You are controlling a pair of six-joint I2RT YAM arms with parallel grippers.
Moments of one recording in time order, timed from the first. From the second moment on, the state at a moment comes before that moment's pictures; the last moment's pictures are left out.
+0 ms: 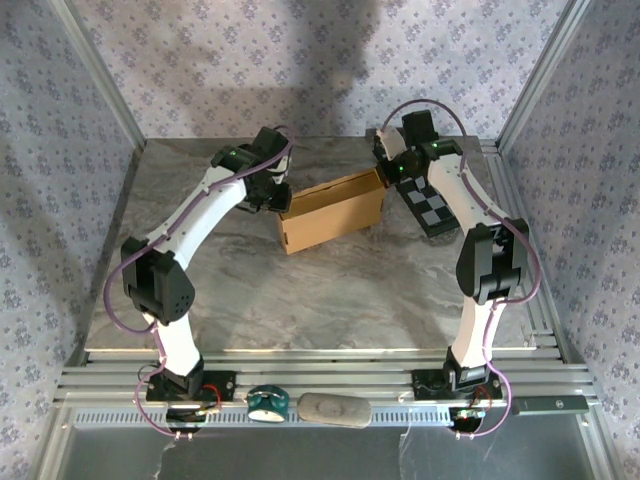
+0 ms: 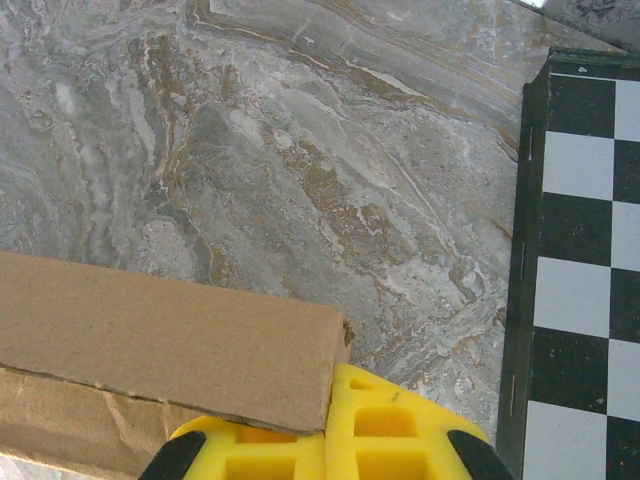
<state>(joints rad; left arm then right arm) -0.52 1.82 1.82 -1.15 -0.06 -0.25 0.22 1.92 1.77 -0.76 -0.26 -0.25</state>
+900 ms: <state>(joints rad) -0.45 1.94 1.99 -1.23 0.02 -0.35 0.24 1.98 1.92 -0.91 -0.23 -0.08</state>
